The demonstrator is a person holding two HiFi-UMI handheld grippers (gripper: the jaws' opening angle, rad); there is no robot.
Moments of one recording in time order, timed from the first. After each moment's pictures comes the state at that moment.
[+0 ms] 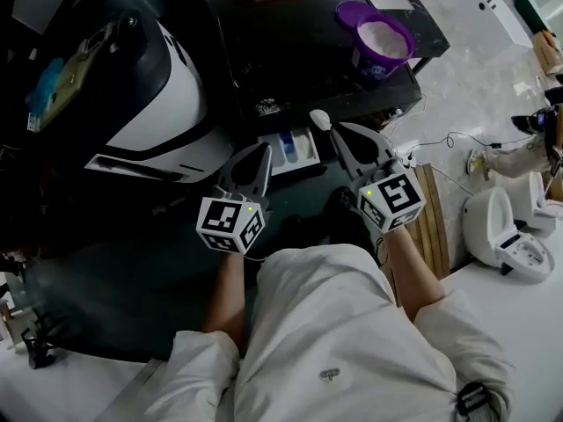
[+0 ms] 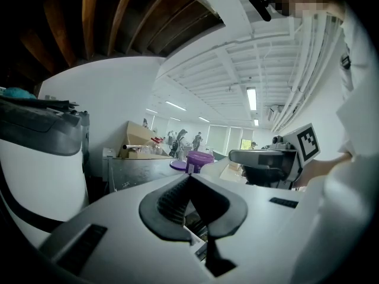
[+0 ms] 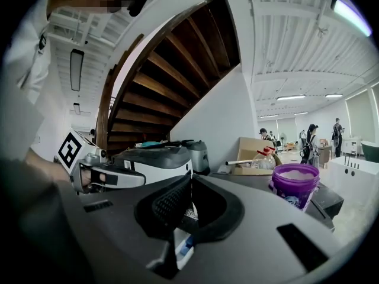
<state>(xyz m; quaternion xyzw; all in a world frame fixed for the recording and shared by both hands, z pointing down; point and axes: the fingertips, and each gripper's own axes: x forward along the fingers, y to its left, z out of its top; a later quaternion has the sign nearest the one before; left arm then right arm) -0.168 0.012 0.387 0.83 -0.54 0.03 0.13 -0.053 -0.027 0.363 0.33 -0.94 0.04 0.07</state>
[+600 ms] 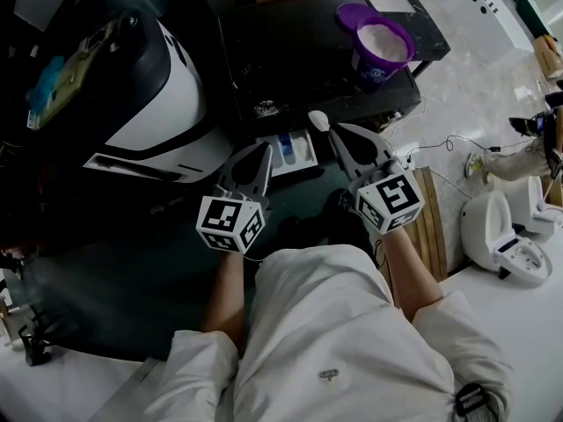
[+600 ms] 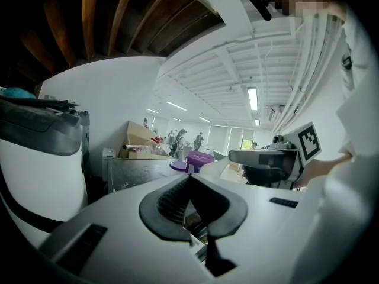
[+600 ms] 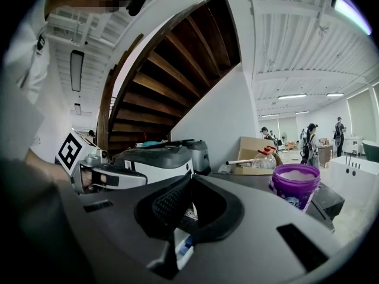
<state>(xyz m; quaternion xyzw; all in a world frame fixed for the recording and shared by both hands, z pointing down) -0.164 0.006 0.386 0.83 -0.54 0.03 0.13 -0.053 -0.031 0.361 0.32 -0.94 0.04 0.07</state>
